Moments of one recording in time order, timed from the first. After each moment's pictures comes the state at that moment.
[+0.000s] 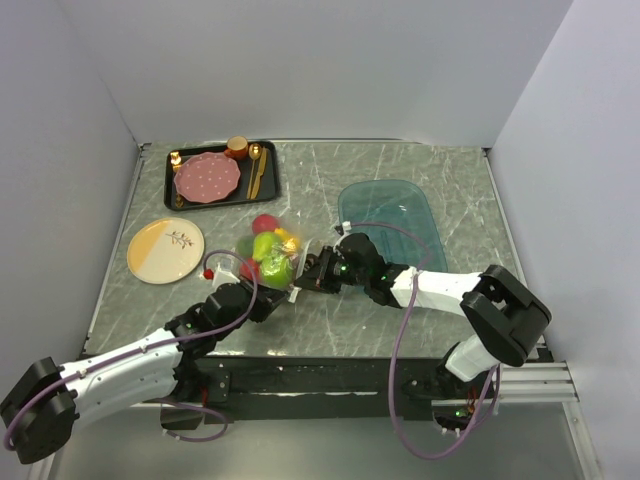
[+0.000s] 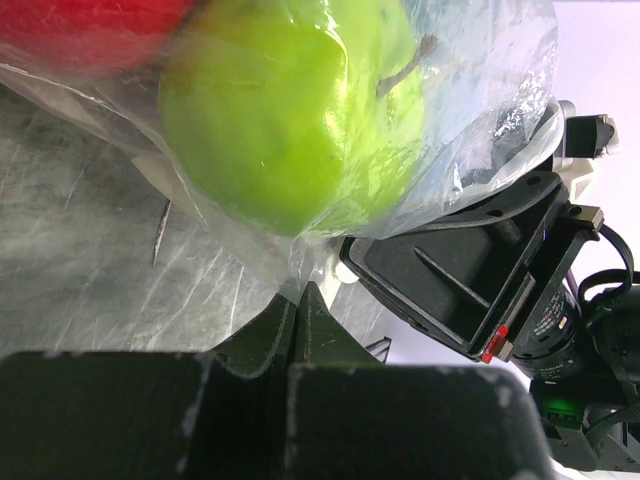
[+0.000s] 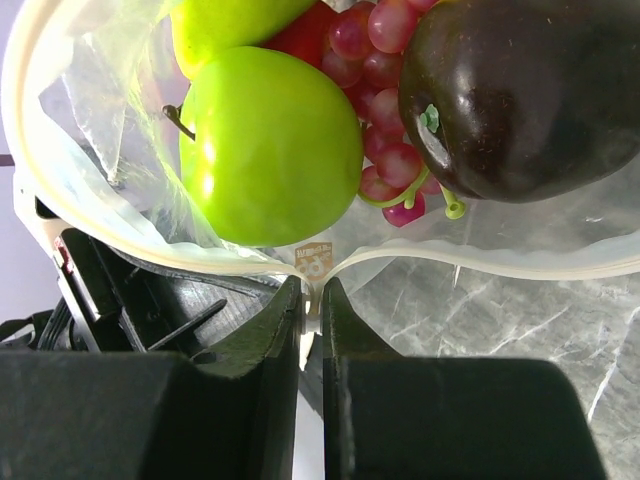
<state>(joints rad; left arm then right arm) -0.86 0.79 0.23 0.11 -0.23 -1.52 0.81 1.51 0.68 0.31 -0.29 1.14</state>
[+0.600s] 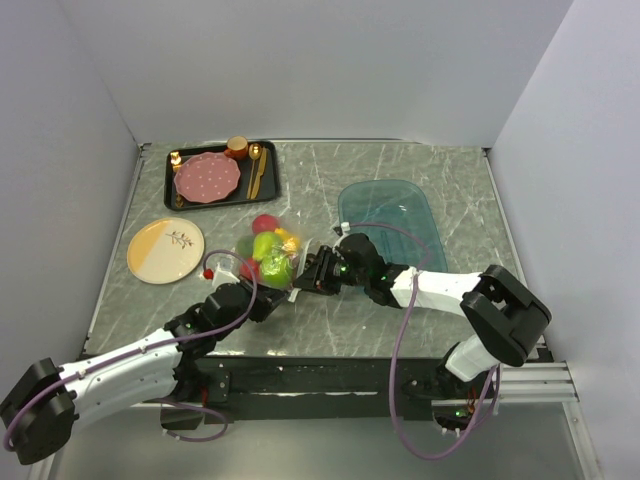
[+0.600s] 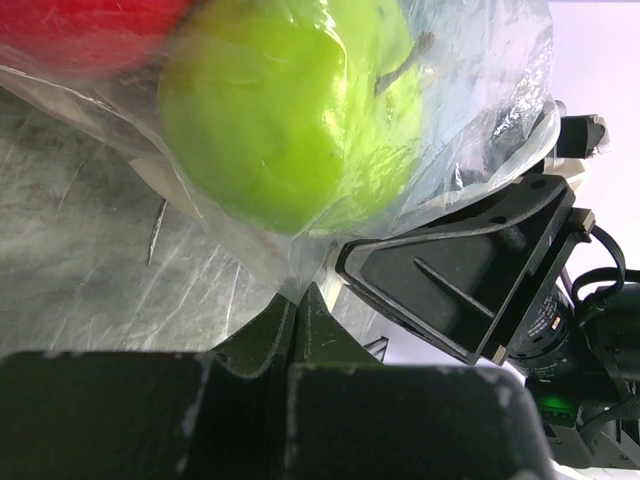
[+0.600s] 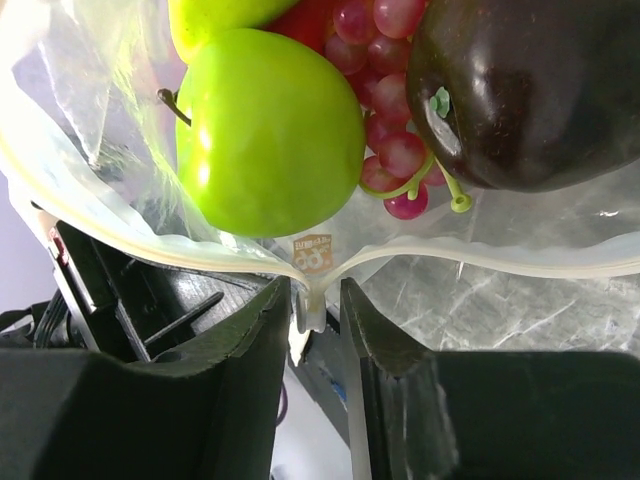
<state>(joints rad) -0.86 0.78 0.23 0.12 -0.23 -1.52 0.81 1.51 0.68 0.31 -0.31 1.14</state>
